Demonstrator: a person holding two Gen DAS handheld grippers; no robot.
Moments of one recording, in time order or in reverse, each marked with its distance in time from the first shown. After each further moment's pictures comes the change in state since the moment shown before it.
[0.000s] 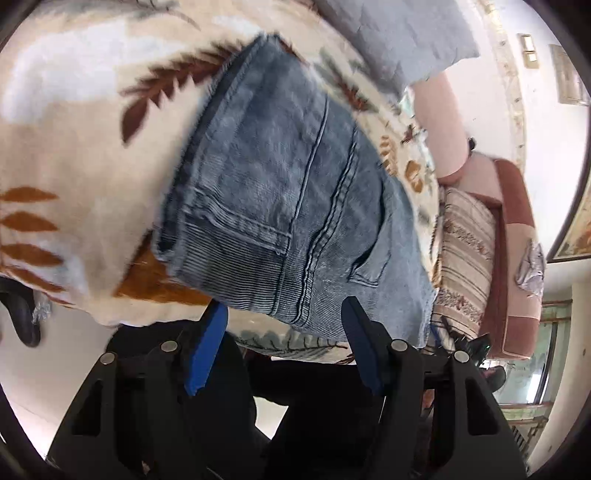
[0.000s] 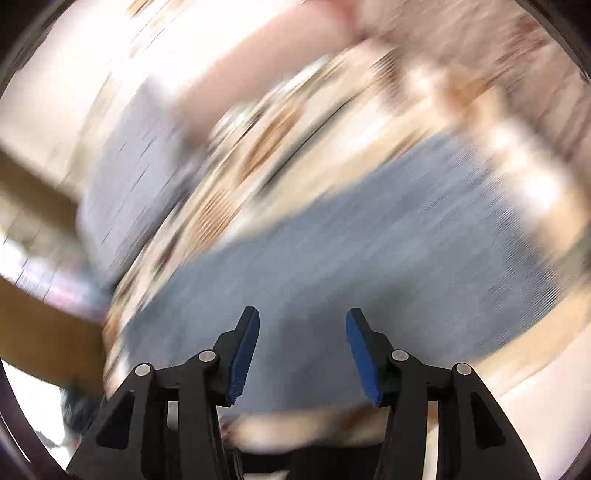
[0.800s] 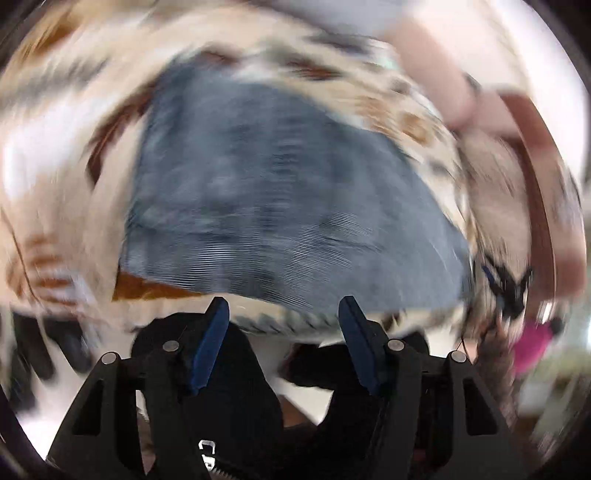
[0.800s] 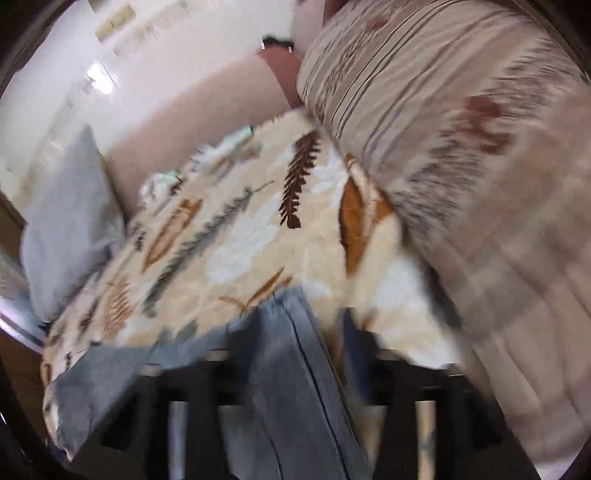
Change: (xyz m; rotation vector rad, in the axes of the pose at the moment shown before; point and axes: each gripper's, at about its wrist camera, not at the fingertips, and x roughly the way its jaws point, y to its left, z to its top) left arm -0.004 -0.088 -0.032 0.322 0.001 0.207; right arm -0.013 -0.058 0.073 -0.082 -0.155 -0.173
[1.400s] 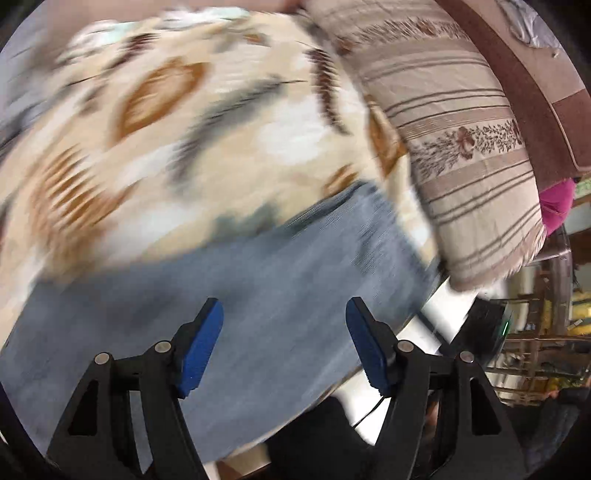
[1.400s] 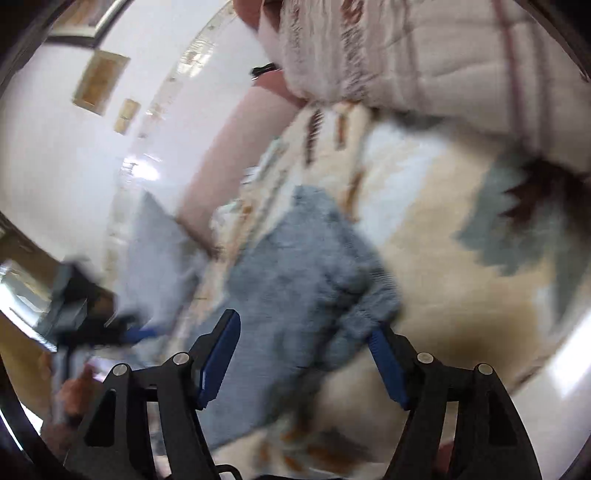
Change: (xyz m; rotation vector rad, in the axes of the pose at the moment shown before) left arm 0.202 -0.371 0.110 0.554 0.279 0.019; right arm 0.006 -0.036 -0.118 0.348 -0.080 0.454
